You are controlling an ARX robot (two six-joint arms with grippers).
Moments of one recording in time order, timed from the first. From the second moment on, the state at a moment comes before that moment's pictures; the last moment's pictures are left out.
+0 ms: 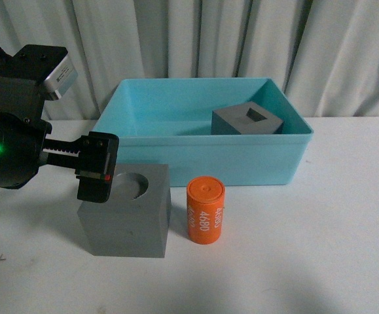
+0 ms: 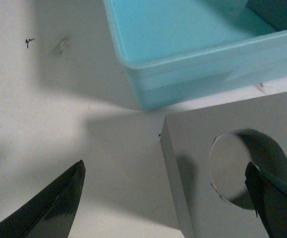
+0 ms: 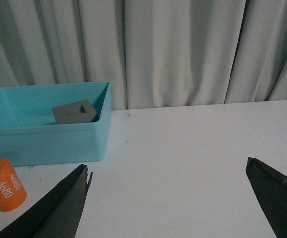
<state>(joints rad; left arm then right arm) -0.26 1.59 0.76 0.13 -0.07 -0.02 0.00 0.00 0.01 0.00 0.00 0.01</state>
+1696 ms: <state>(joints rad) -0.26 1.57 0.81 0.01 -0.07 -0.08 0.00 0.00 0.01 0.00 0.00 0.01</state>
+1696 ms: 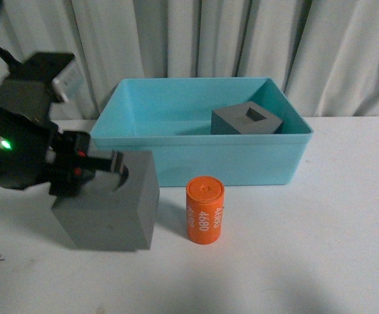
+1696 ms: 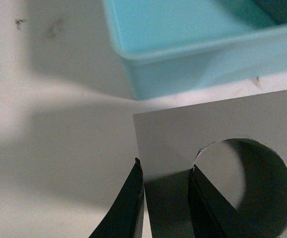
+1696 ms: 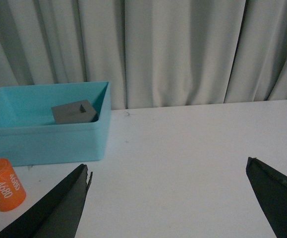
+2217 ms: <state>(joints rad) -0.22 1.53 1.15 0.04 -0.05 -0.14 0.00 0.00 0.01 0.00 0.00 0.01</state>
